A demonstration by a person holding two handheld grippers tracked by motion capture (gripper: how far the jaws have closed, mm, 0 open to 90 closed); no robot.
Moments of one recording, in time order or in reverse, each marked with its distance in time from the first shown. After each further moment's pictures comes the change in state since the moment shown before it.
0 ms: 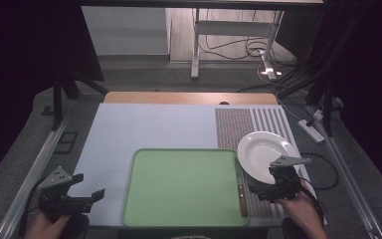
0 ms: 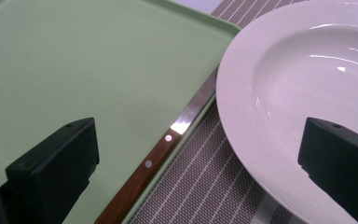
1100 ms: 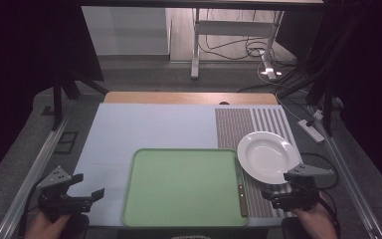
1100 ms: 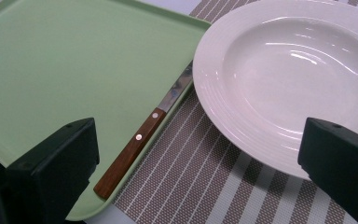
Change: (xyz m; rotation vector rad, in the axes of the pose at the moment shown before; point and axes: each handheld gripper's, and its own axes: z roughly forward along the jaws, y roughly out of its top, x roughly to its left) left arm 0.001 0.000 0.000 0.002 -0.004 -0.011; right arm -0.004 -0.021 -0.036 -0.055 -0.053 0.041
